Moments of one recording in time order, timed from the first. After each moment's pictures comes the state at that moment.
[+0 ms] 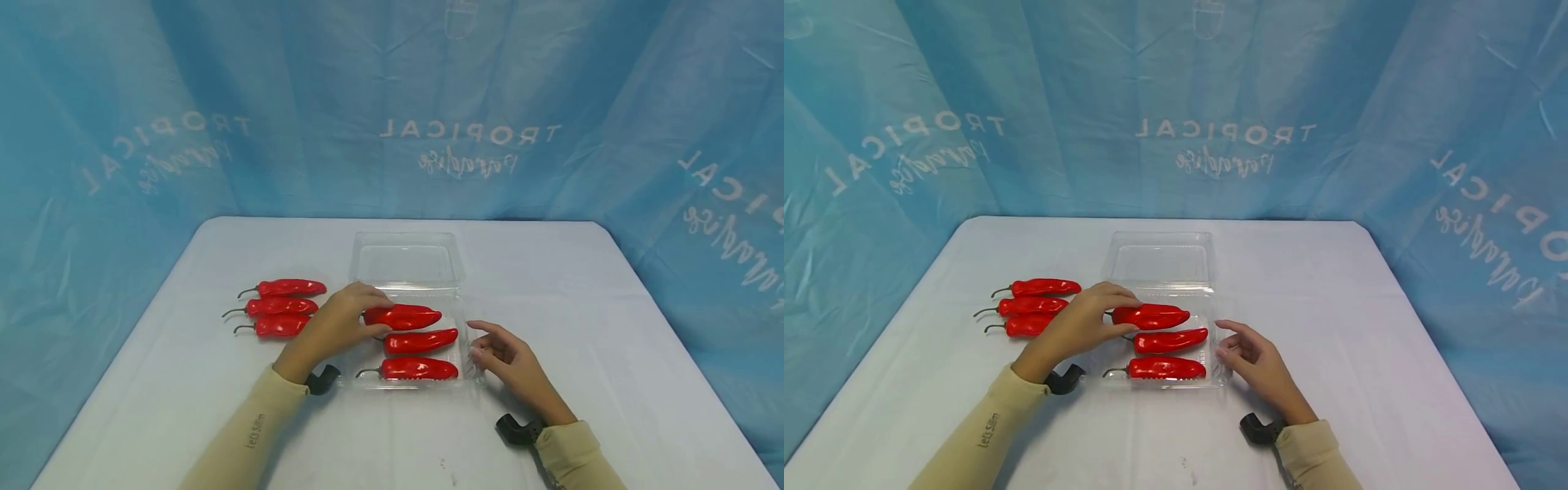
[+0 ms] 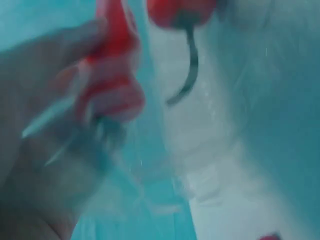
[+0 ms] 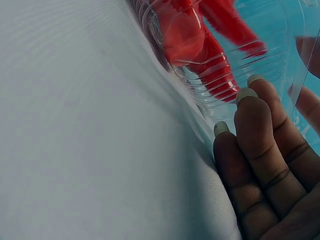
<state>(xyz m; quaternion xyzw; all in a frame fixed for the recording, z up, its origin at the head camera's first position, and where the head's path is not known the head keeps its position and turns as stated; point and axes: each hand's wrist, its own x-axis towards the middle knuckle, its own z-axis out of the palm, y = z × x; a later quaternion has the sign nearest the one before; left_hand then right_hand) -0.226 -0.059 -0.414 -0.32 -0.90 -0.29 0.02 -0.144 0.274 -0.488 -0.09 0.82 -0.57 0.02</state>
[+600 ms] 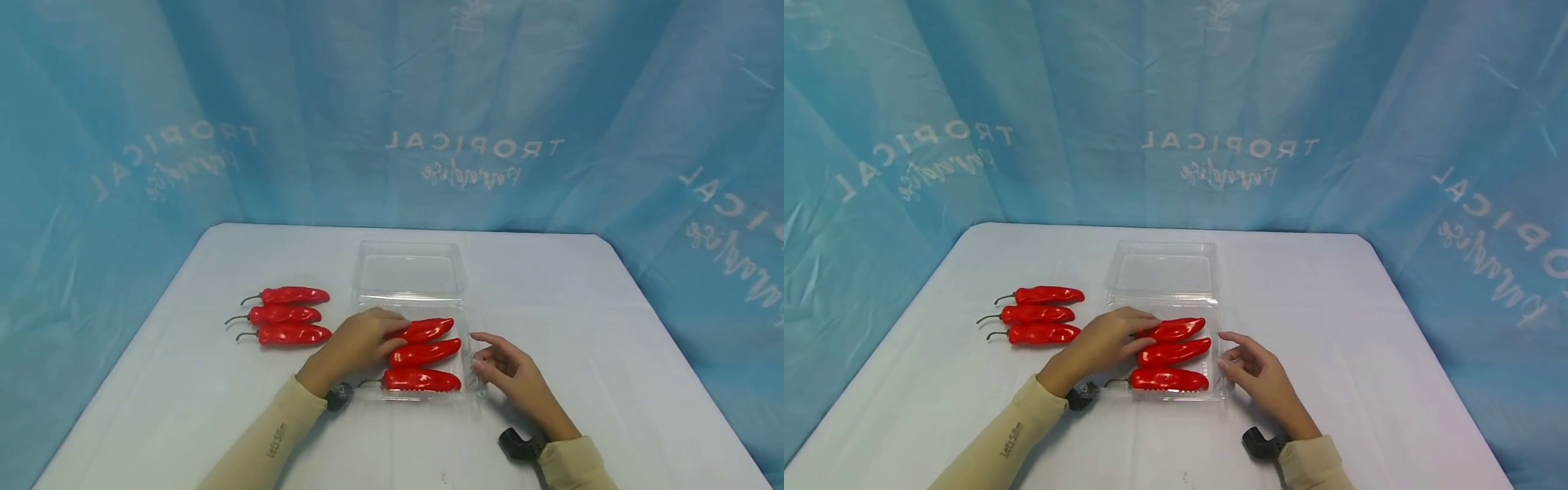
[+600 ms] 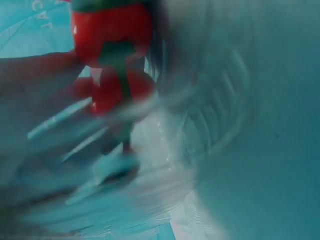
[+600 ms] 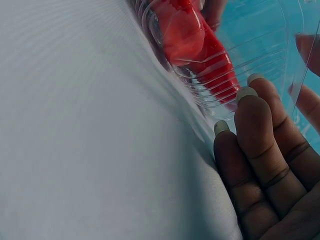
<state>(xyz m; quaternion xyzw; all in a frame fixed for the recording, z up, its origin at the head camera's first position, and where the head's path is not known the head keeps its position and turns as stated) -0.226 -0.037 -0.443 -0.35 -0.91 -0.22 0.00 -0.144 0.271 -0.488 -0.07 0.82 -0.57 0.02</state>
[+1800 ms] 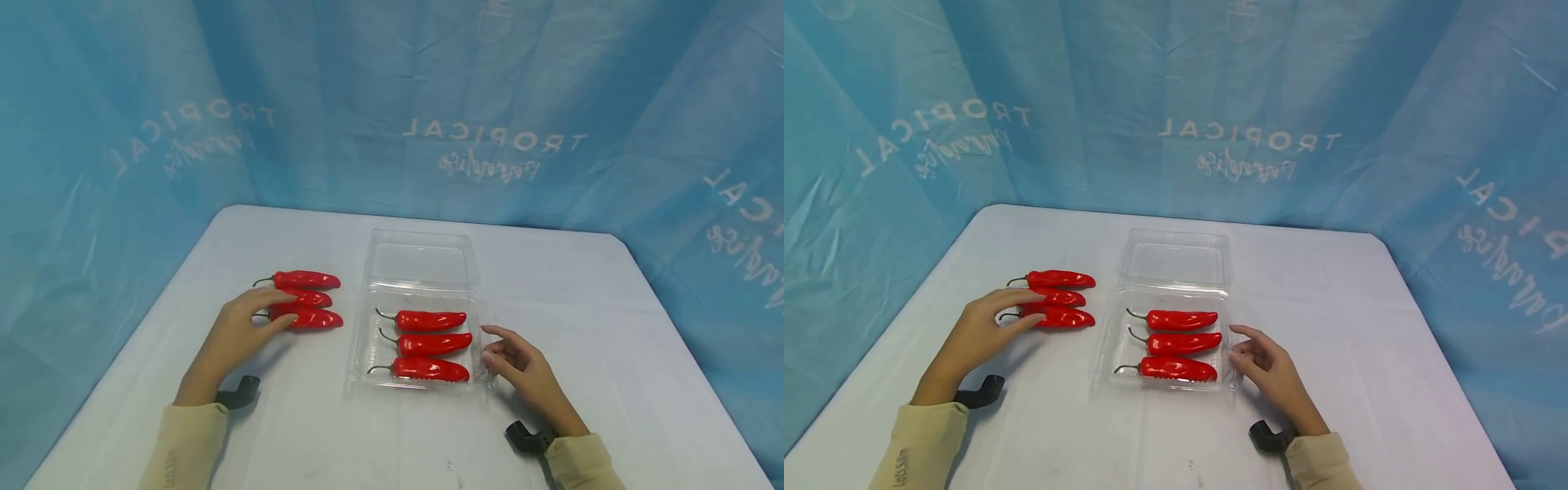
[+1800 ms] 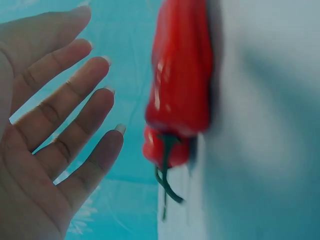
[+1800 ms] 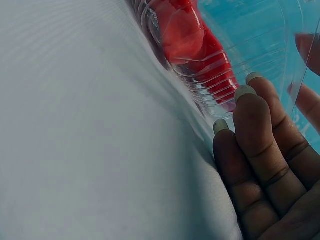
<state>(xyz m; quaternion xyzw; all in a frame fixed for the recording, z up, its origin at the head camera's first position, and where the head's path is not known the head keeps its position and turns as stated) -0.201 -0.218 -0.439 -0.16 -0.92 -0.34 0.12 -0.144 0.271 -0.489 -0.10 0.82 -0.56 0.00</state>
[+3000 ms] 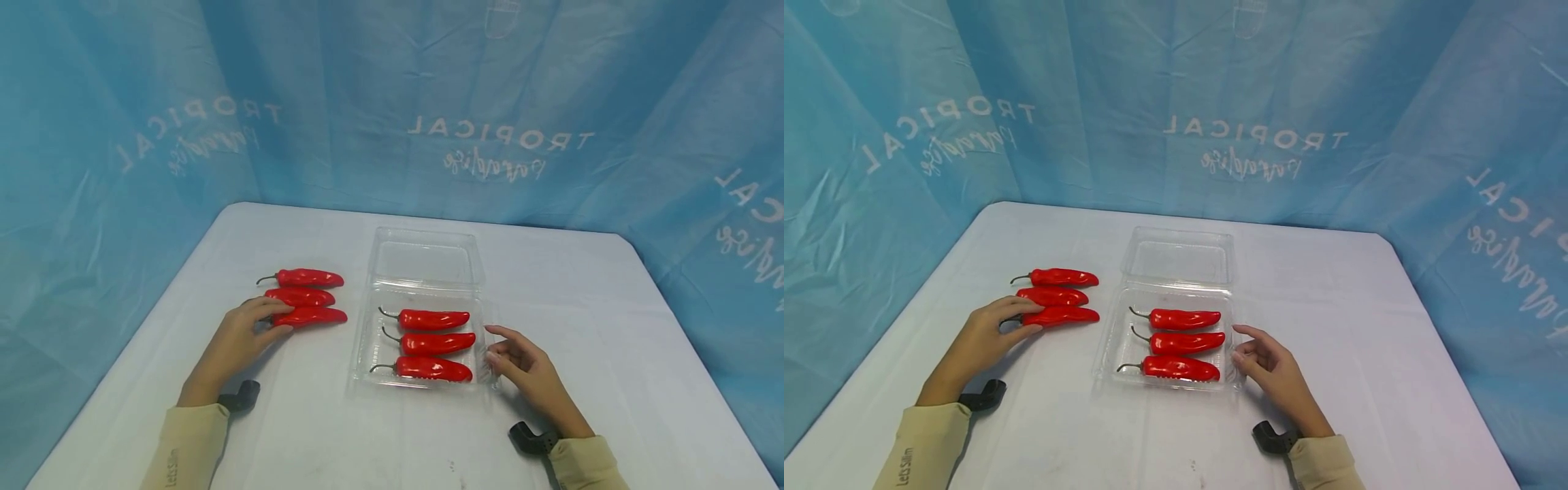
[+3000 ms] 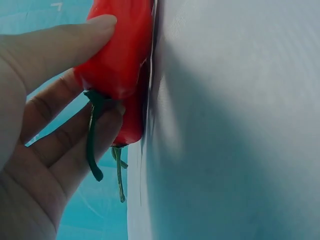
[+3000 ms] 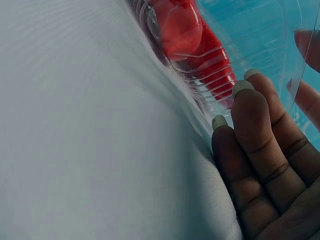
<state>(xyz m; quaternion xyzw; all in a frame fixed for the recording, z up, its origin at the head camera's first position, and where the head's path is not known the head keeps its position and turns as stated) -0.202 -0.229 -0.465 -0.13 -0.94 -0.31 0.06 -0.143 0.271 -0.485 -0.11 0.82 -0.57 0.00</state>
